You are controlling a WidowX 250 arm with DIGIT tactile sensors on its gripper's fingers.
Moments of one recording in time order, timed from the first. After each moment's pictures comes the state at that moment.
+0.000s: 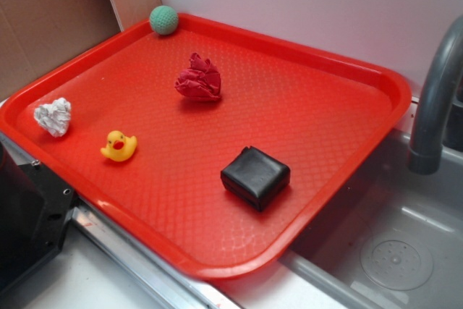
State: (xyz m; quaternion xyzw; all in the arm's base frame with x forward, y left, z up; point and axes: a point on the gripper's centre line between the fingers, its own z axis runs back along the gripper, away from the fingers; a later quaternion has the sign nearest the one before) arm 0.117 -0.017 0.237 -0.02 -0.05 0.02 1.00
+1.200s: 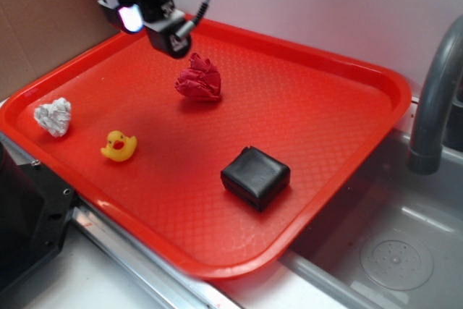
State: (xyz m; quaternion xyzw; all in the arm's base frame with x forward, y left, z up) arm 0.227 -0.003 0.094 0.00 -0.05 0.01 1.00
